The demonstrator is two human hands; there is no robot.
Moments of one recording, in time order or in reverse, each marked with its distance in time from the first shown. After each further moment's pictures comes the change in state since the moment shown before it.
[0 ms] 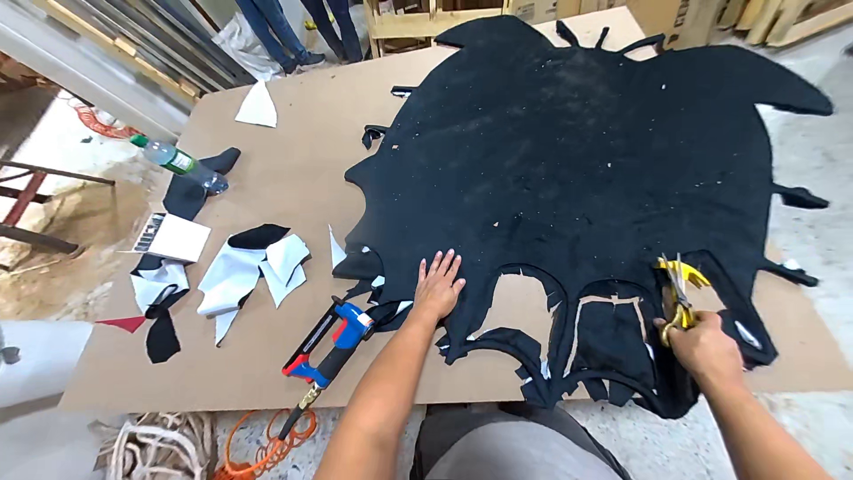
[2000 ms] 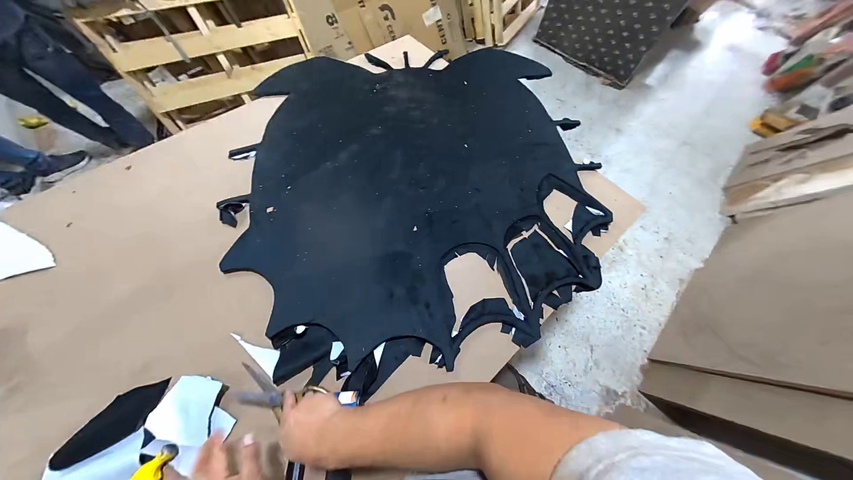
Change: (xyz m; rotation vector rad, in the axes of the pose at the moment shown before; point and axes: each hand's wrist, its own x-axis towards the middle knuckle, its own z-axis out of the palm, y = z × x) left_hand -0.174 -0.291 -0.078 -0.343 0.362 -0.269; right_hand -0.378 -0.479 0.171 -0.001 -0.787 -0.829
